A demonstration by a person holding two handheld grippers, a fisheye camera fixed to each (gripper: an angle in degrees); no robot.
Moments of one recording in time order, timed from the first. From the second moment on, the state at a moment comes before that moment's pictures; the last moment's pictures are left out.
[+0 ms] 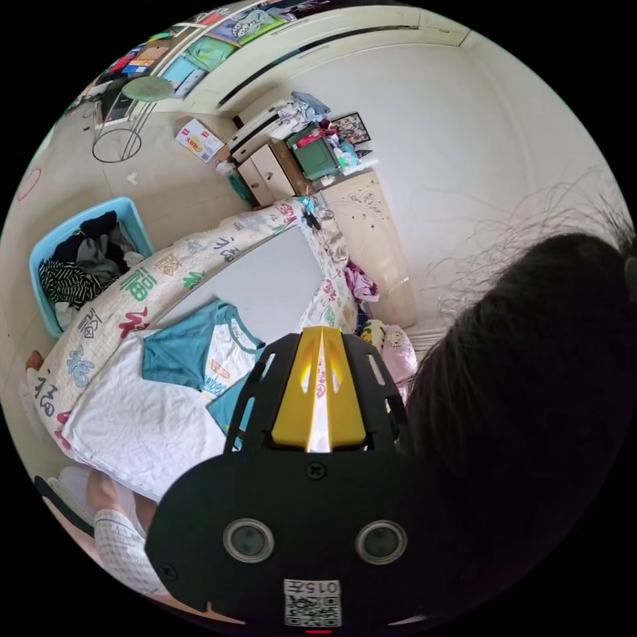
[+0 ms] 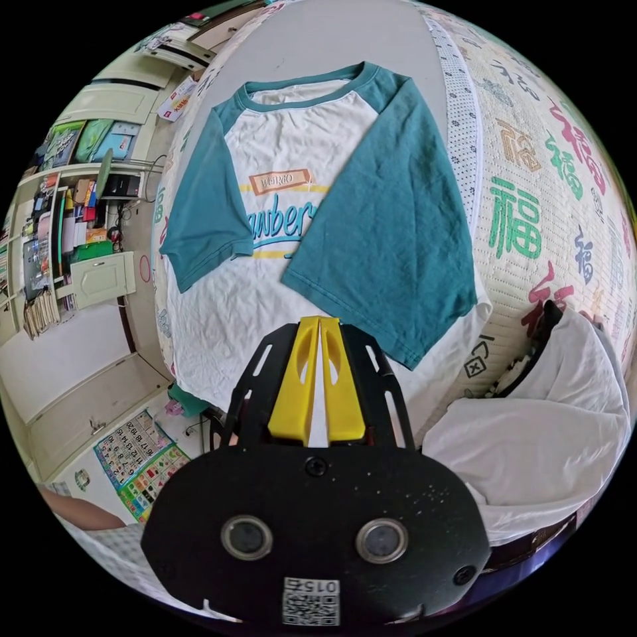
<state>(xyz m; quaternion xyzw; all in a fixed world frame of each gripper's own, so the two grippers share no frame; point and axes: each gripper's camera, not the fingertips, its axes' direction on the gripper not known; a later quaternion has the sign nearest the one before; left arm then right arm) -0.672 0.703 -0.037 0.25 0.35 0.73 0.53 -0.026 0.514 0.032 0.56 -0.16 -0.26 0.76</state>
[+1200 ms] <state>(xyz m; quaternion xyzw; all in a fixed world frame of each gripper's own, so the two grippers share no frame) -0.675 0.663 -0.114 0.22 0.40 0.71 0.54 0.000 0.560 0.008 0.53 -0.19 -0.27 0.78</state>
